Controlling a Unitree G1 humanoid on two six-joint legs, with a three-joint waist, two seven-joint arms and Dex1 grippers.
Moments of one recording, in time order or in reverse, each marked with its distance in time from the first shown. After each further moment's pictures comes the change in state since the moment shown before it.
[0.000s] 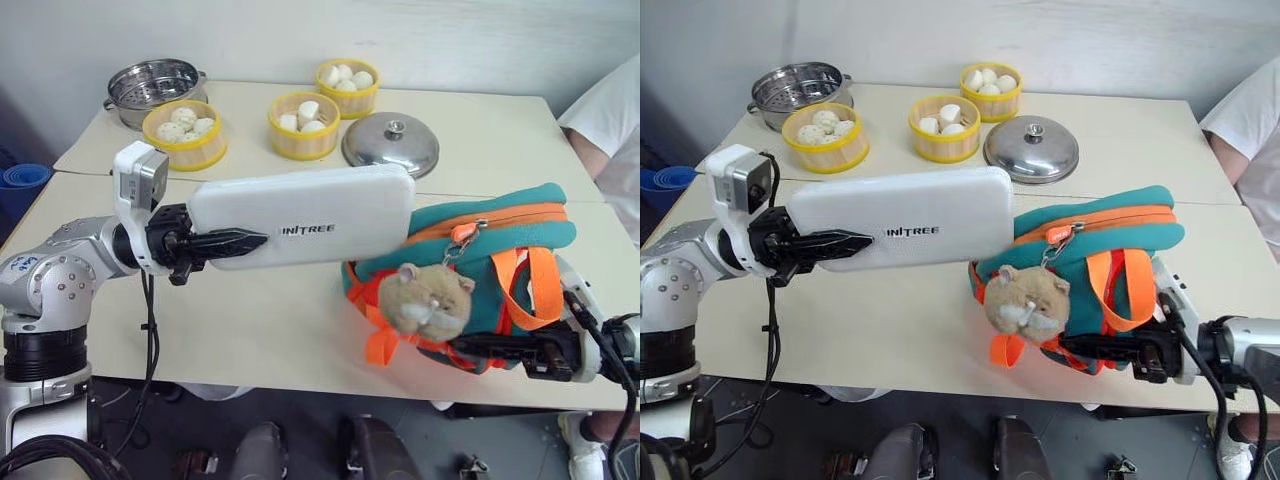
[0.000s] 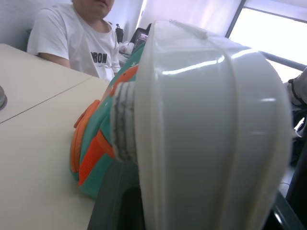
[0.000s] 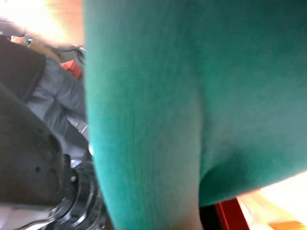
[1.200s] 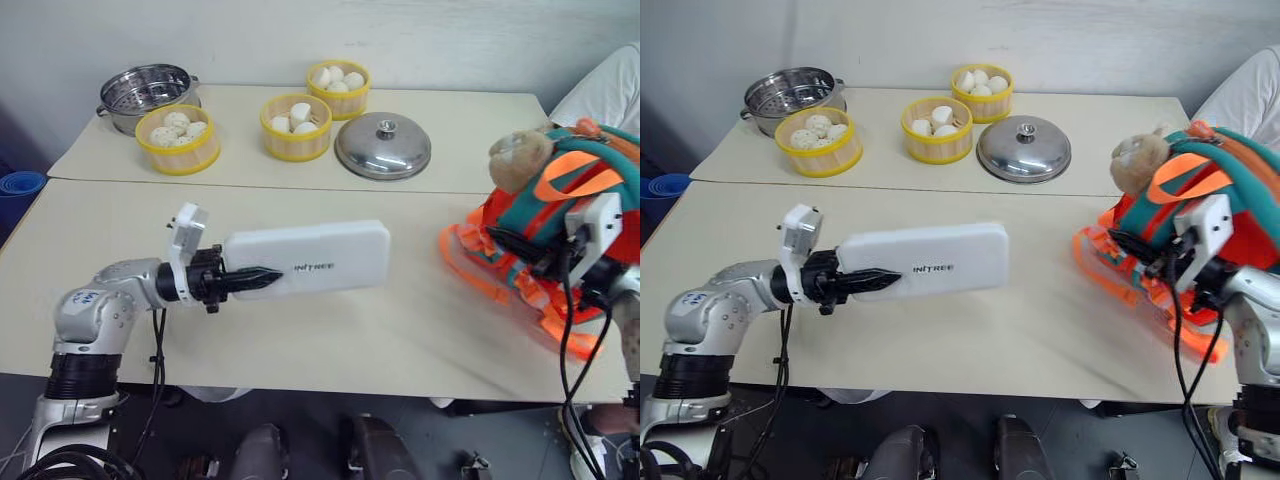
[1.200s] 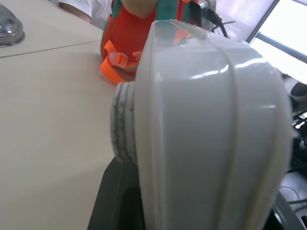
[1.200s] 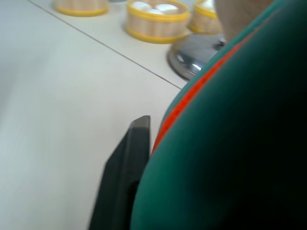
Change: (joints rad) left arm 0.168 -0.084 -0.043 0.059 0.155 -0.100 0.065; right arm -0.366 0.293 0.095 0.462 -0.523 -0.597 -0.122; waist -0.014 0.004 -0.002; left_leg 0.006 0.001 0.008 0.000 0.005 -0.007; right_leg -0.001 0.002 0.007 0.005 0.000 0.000
